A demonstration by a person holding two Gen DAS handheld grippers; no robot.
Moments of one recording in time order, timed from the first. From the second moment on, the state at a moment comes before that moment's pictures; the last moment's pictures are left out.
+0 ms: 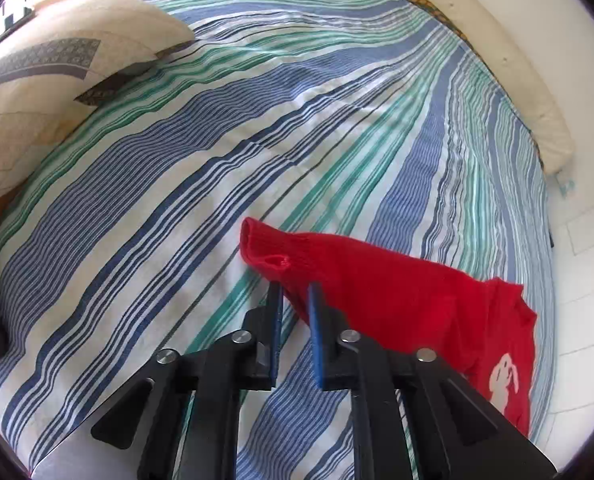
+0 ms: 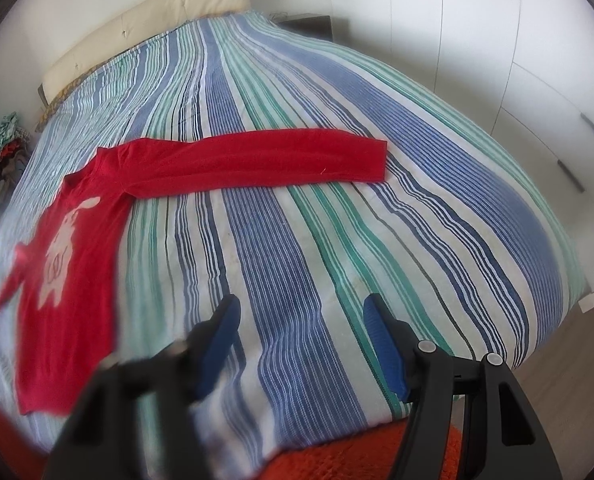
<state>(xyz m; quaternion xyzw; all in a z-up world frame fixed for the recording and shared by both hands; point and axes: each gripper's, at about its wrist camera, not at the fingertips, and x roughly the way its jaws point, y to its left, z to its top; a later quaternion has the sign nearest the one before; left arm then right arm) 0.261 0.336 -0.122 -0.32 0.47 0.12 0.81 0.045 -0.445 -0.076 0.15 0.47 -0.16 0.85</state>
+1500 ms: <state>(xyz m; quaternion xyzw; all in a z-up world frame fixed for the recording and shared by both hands) 0.217 0.311 -0.112 -0.15 0.49 0.25 0.82 0.045 -0.435 -0.074 0.11 0.47 -0.17 0.86</state>
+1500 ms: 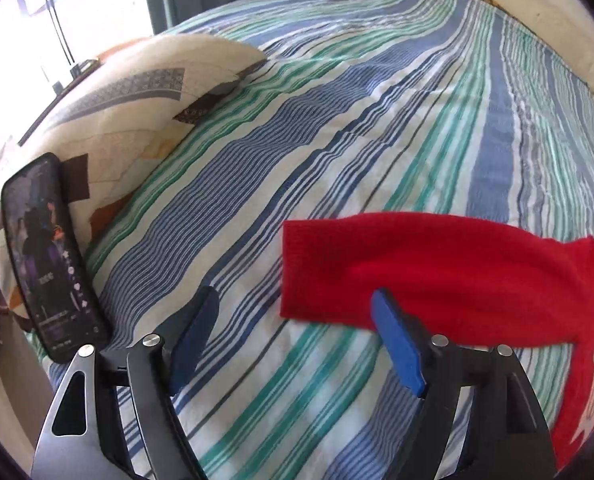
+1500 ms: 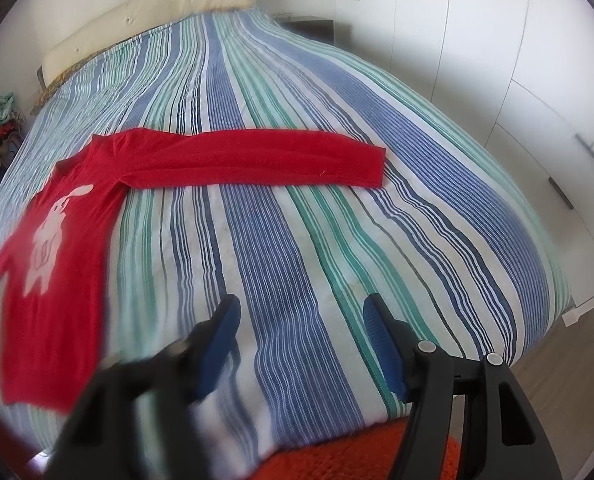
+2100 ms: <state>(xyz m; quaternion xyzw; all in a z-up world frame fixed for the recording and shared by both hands) 0.227 0.139 -0.175 -0.02 0.48 0.00 0.88 0.021 -0.447 -0.059 0.16 0.42 -0.18 0.88</state>
